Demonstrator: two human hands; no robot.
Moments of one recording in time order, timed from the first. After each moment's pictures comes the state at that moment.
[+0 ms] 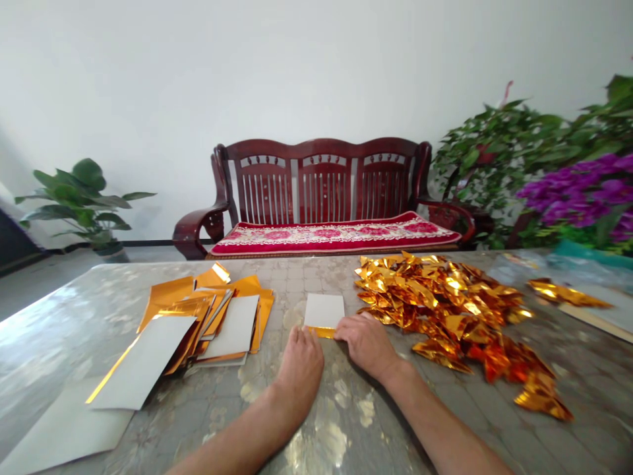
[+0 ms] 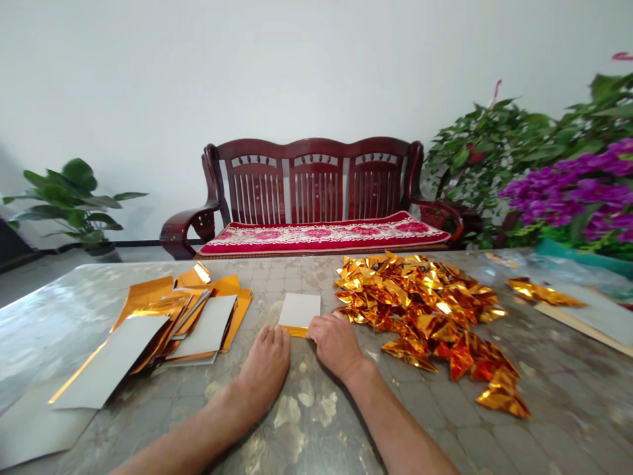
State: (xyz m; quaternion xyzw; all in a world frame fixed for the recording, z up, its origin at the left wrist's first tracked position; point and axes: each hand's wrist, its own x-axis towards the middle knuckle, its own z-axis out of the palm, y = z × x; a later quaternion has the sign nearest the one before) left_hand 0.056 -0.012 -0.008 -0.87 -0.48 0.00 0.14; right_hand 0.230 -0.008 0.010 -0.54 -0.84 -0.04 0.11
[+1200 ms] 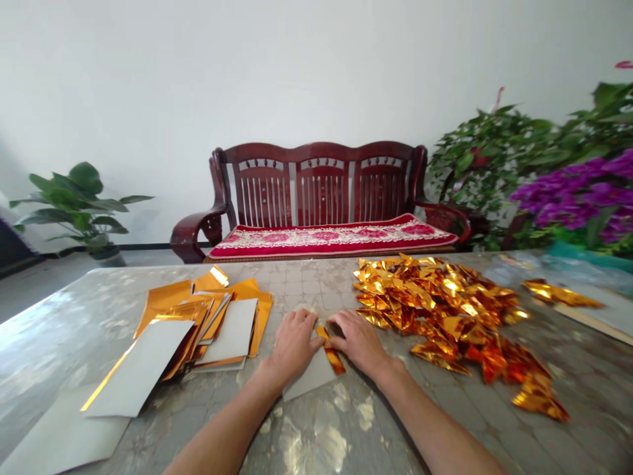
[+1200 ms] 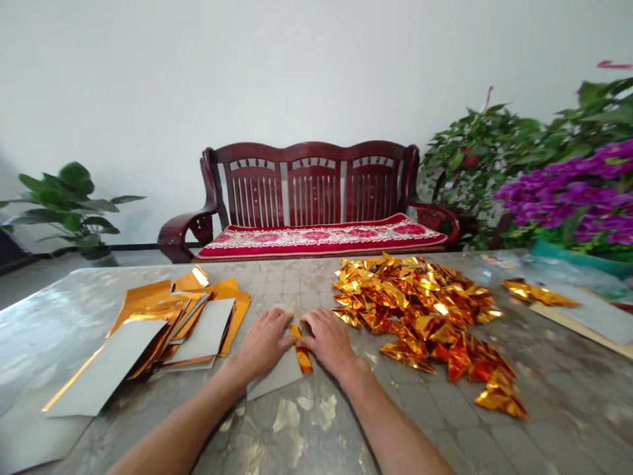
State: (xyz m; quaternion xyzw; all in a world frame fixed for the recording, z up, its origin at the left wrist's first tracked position) left_hand 0.041 0.031 0.007 -0.85 -0.50 -0.15 -0.06; right_hand 0.224 0.008 -0.005 -0.57 -0.79 0.04 0.23
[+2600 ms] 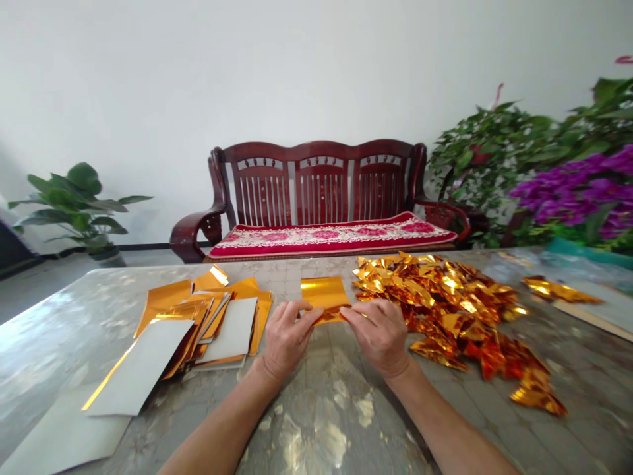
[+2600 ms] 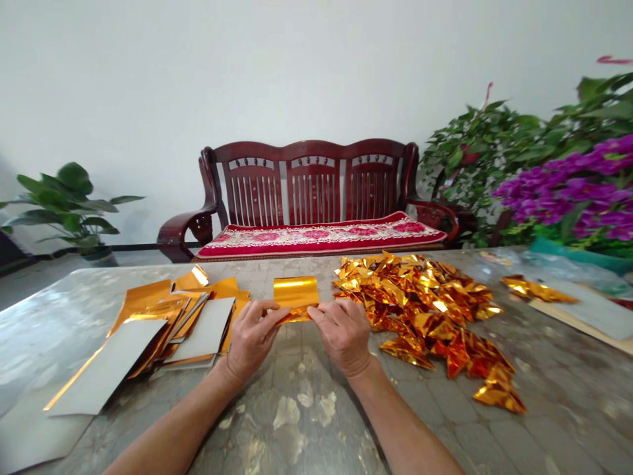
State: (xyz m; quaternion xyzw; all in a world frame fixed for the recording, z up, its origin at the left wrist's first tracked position) left_hand 0.023 0.025 0.015 -0.82 -0.30 -0.47 0.13; right_hand 0.240 -0.015 0.021 -0.45 -0.72 -0.30 0.43
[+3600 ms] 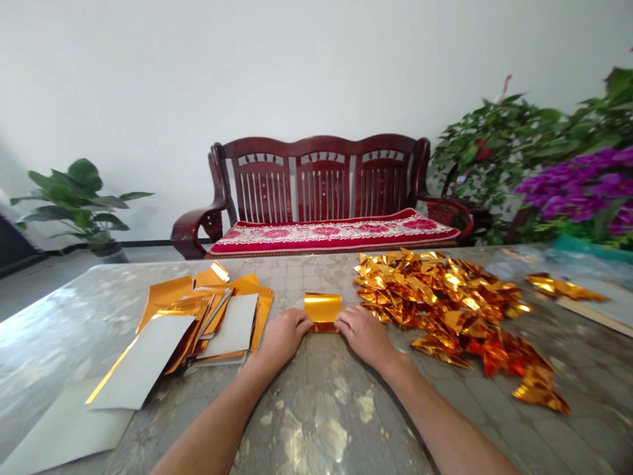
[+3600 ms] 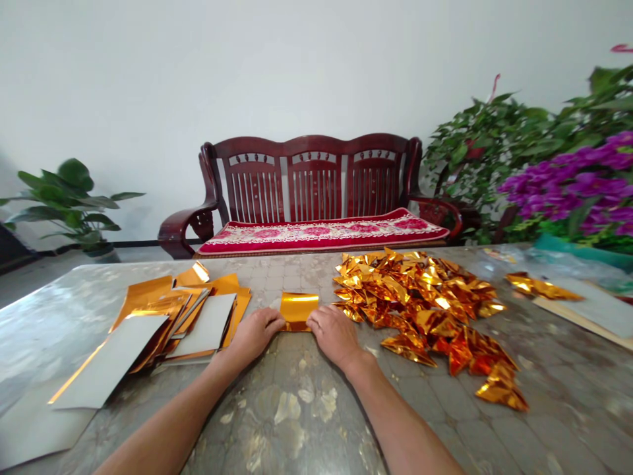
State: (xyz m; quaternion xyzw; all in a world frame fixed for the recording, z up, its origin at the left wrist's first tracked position) left_hand 0.020 0.048 -0.002 -0.83 -0.51 -0.19 -0.15; right_hand 0.231 0.005 -0.002 -0.58 -0.79 0.00 0.20
